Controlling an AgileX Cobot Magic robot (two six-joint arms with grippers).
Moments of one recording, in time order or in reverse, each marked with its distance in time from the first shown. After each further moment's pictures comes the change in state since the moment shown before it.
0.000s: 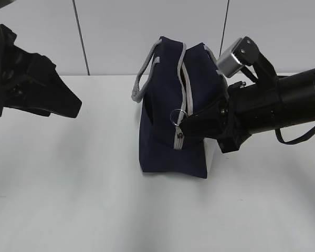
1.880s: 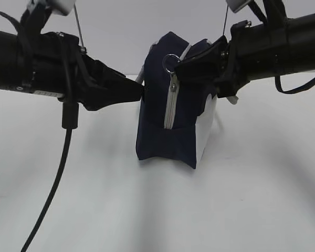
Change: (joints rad) left arm 0.000 0.164 0.142 -0.879 -0.316 1.229; right arm 0.000 -0.057 -0.166 0.002 -0.005 0.023
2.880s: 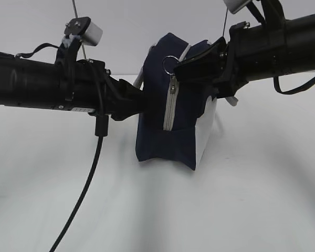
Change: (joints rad) left arm 0.000 0.221 0.000 -0.399 0.014 0.360; right arm 0.000 0.010 -0.005 0.000 0.000 0.000
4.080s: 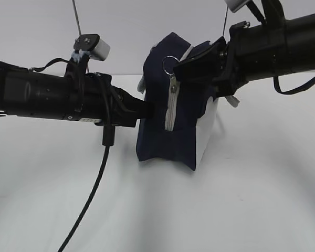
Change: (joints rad) left arm 0.000 0.077 0.000 -0.067 0.013 0.075; right arm 0.000 0.000 0.000 -0.002 0.007 0.016
